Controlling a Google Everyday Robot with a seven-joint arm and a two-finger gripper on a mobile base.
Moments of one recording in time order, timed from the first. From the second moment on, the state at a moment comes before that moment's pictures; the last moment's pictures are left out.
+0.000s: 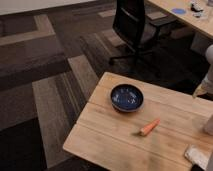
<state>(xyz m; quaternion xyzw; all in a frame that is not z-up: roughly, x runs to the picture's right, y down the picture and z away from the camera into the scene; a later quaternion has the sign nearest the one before) 0.514 0.074 0.680 -0.06 0.38 0.83 0.40</state>
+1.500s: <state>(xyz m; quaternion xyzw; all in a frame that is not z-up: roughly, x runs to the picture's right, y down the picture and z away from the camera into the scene) 0.546 0.098 0.700 -0.05 0.39 0.82 0.41</state>
